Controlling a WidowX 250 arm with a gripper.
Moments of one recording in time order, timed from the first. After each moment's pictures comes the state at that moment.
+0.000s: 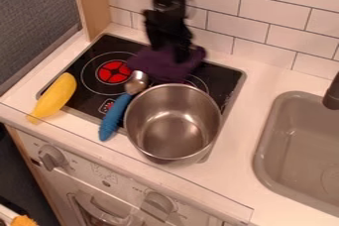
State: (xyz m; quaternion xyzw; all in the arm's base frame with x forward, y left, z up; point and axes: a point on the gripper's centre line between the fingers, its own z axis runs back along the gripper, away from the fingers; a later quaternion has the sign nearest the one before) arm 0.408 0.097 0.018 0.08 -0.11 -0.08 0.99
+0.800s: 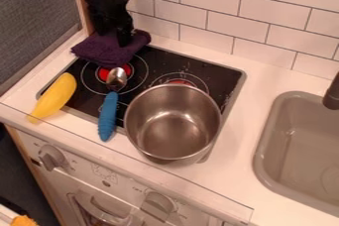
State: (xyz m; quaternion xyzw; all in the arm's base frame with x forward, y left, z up) arm 0.401 0.185 0.019 0.08 -0.11 -0.08 0.99
